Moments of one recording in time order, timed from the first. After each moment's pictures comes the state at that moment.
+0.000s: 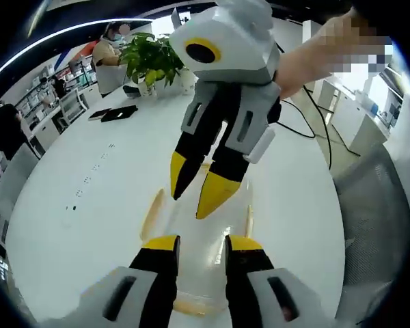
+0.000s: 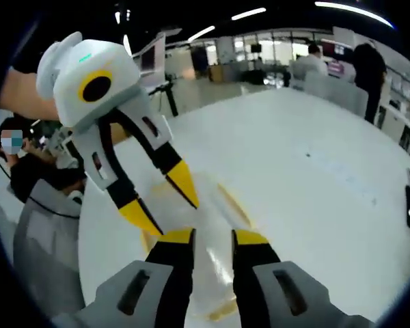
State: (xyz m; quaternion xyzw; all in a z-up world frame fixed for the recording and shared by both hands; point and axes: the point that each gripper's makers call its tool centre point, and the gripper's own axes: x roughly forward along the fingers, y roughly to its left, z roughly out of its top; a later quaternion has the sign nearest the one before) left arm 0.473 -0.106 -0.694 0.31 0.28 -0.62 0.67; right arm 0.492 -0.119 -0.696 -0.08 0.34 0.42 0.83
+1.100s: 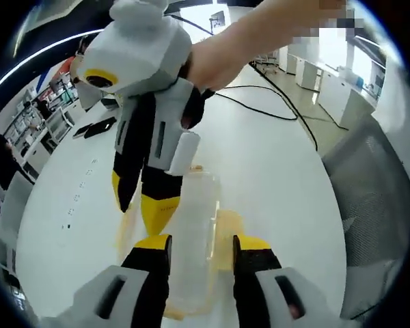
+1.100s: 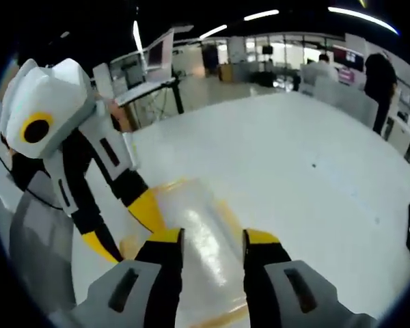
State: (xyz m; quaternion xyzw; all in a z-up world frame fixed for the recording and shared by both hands) left arm 0.438 -0.112 -0.702 0.38 0.23 -0.64 0.63; right arm 0.510 -0.111 -0.701 -0.10 0.33 0.45 0.82
